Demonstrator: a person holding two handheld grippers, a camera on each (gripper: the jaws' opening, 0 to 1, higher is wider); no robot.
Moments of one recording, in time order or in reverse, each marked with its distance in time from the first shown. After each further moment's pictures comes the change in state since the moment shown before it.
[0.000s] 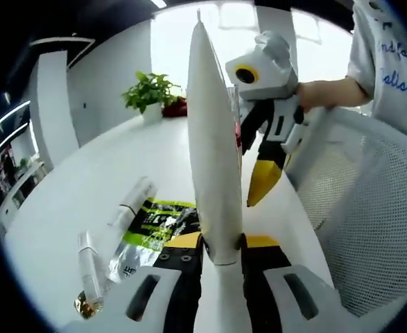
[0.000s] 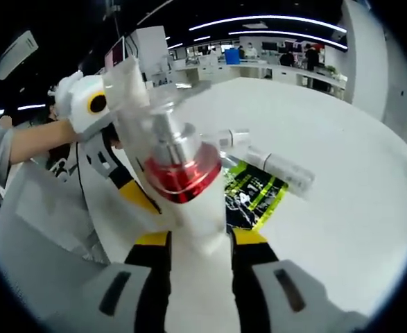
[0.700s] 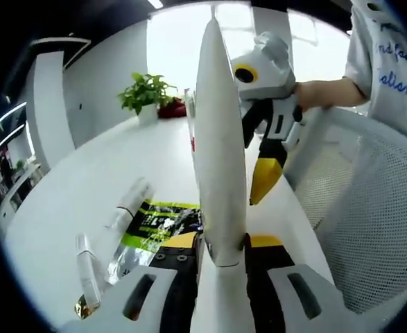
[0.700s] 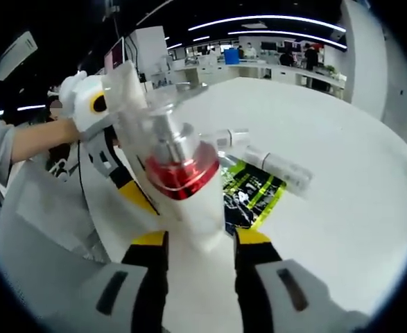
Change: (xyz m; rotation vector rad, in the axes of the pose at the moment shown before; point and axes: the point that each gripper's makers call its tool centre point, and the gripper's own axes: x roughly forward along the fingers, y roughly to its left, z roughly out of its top) left arm 0.001 -0.001 0.000 0.021 0.009 -0.019; right arm -0.003 -0.001 -0.001 0.005 0.000 -0.004
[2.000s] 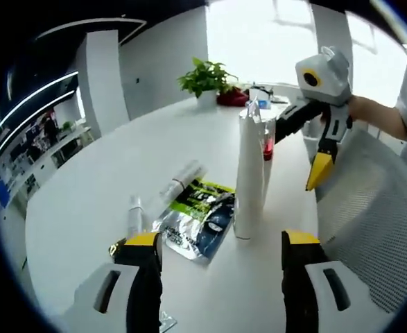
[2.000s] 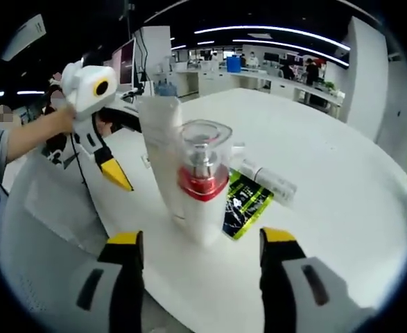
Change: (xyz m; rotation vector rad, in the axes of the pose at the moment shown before) left arm -0.071 0.012 0.005 -0.215 0.073 0.357; right arm -0.039 0.011 0.013 -0.089 -0.029 -0.061
